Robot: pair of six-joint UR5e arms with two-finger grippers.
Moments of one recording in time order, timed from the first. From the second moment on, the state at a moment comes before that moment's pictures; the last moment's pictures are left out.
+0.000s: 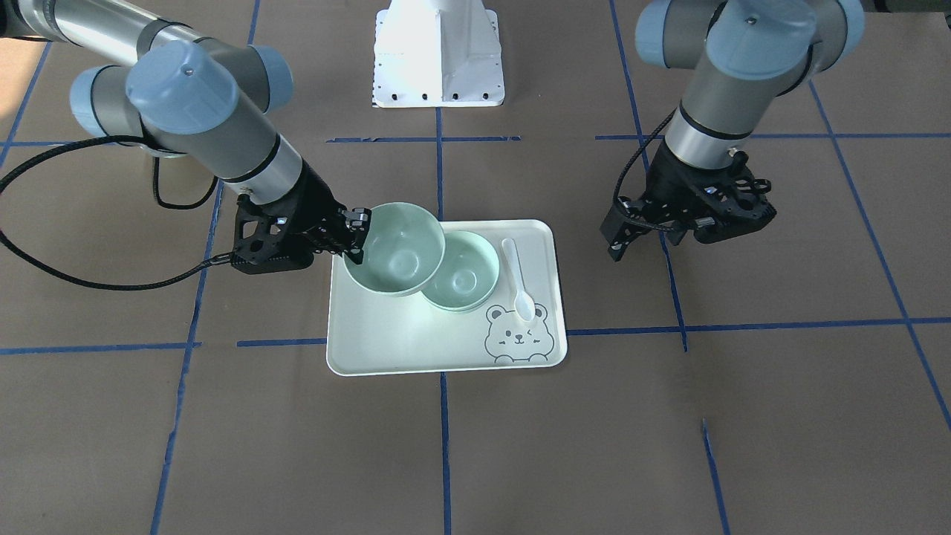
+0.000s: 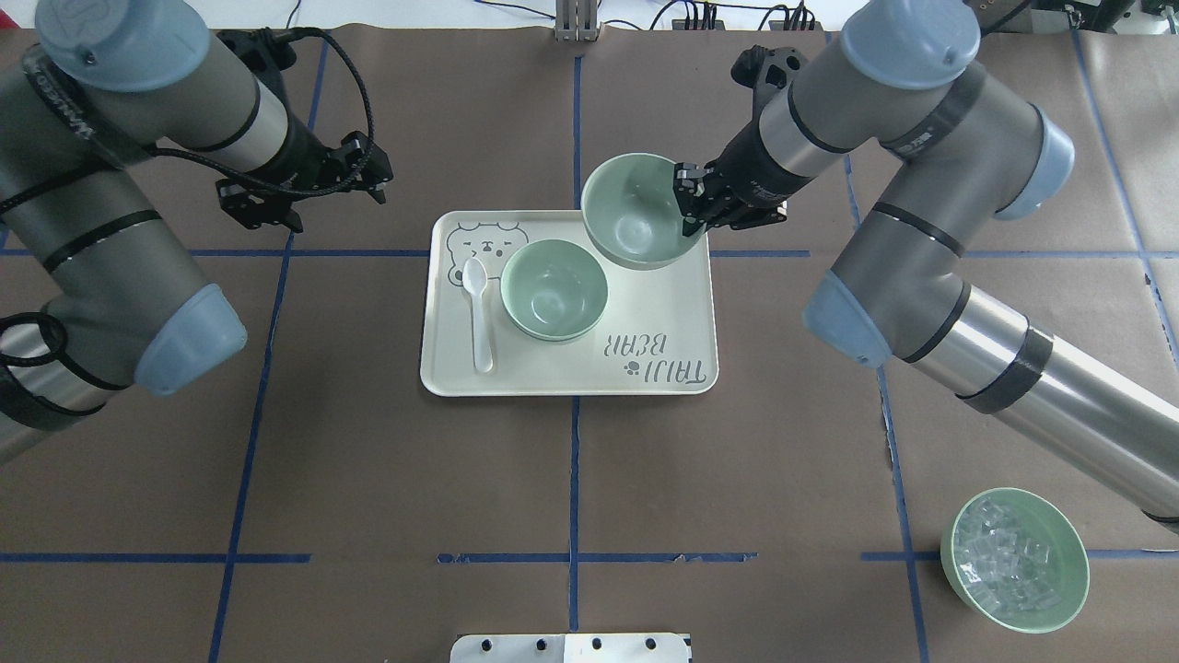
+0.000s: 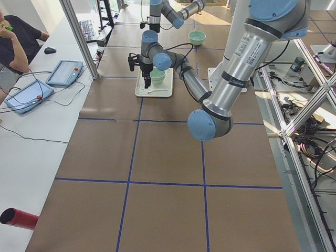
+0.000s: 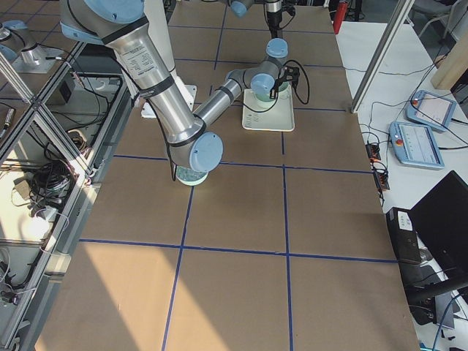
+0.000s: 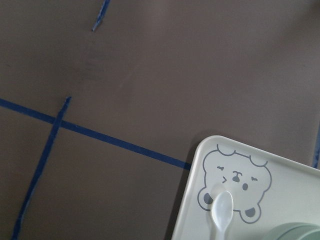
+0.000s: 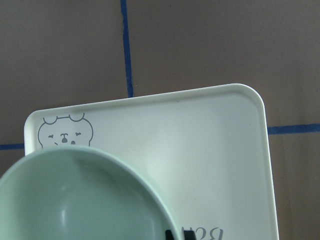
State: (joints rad) left arm -0.91 -2.05 -1.86 -1.57 -2.03 -1.20; right arm 0.75 -0.93 1.64 -1.30 2.14 1.25
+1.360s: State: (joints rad) left arm -1.18 -1.84 -1.86 -1.58 -2.13 -0.62; right arm 0.64 -0.83 1.53 -1.32 1.99 1.27
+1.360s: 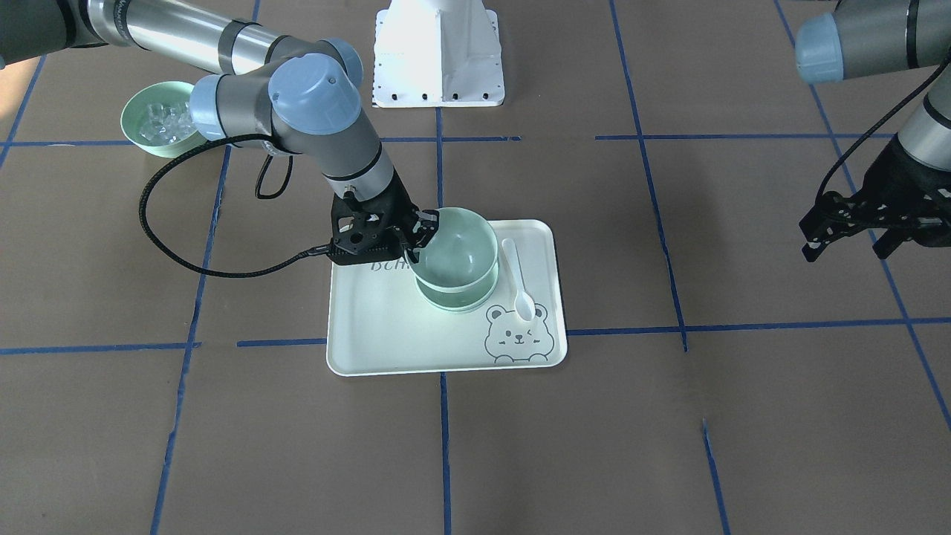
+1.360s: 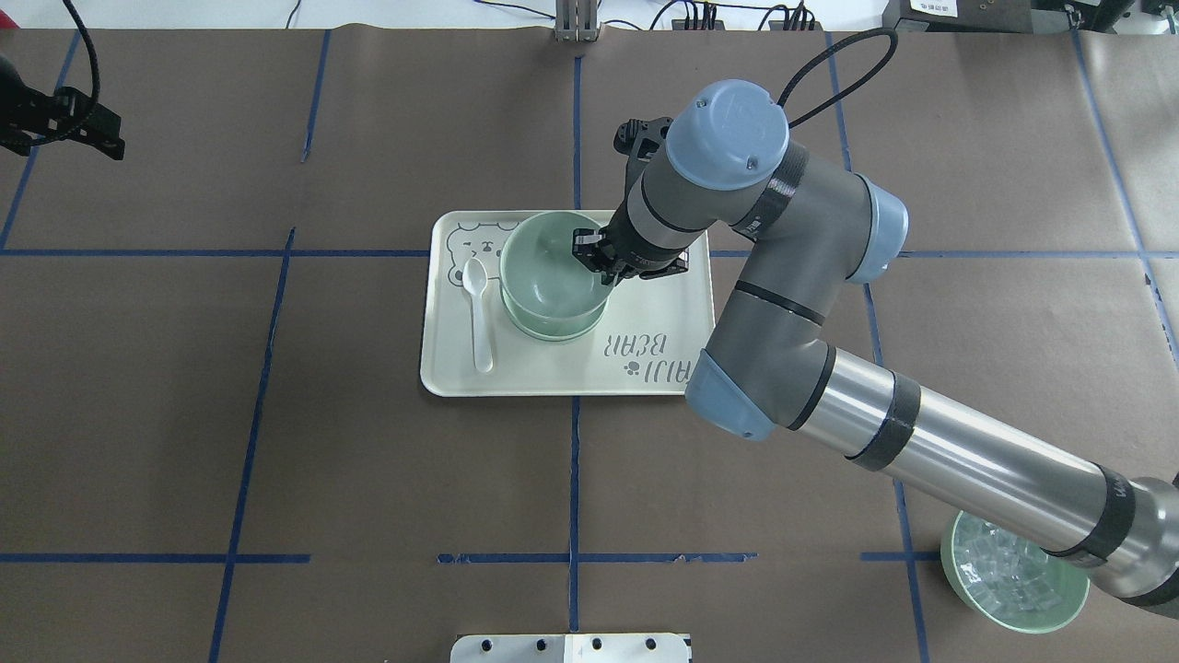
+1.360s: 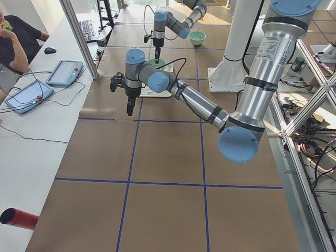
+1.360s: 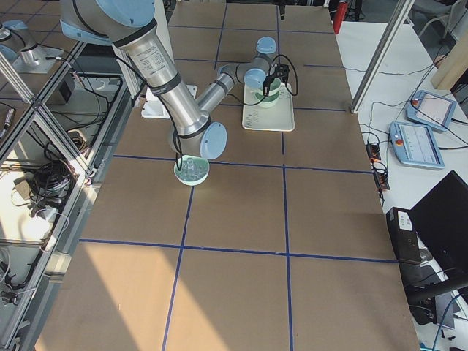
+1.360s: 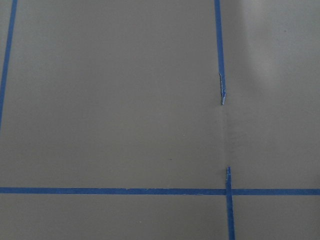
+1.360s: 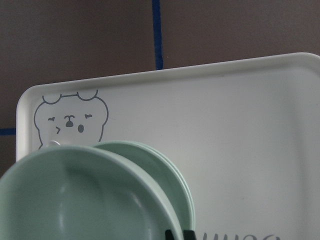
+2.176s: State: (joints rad) left arm -1.19 -1.78 -1.82 -1.68 -2.13 -0.61; right arm 0.63 -0.80 1.52 -1.33 1.92 1.34
